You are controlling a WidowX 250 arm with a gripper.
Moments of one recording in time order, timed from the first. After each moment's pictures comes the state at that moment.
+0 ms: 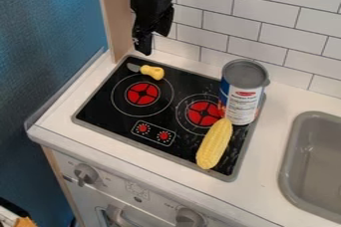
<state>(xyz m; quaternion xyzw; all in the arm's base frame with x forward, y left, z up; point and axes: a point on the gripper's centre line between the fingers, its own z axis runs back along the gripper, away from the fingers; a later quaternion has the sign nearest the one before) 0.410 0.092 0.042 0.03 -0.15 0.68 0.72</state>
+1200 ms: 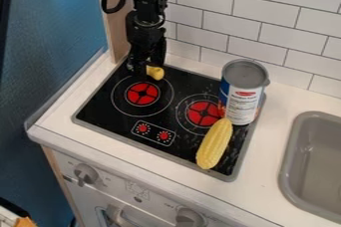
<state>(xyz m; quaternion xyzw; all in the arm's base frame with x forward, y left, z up) 0.417 0.110 -0.032 0.02 -0.06 0.67 0.74</state>
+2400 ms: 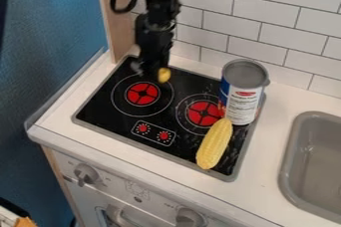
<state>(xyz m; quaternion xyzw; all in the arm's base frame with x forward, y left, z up) 0.406 0.076 -0.007 0.04 -0.09 0.68 0.72</state>
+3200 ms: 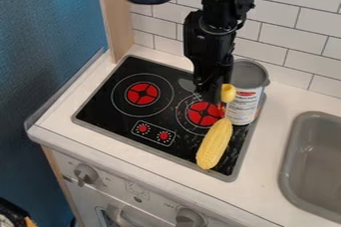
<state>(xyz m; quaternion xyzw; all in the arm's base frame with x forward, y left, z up) 0.315 -0.062 0.067 -0.06 -0.05 0.69 0.72</state>
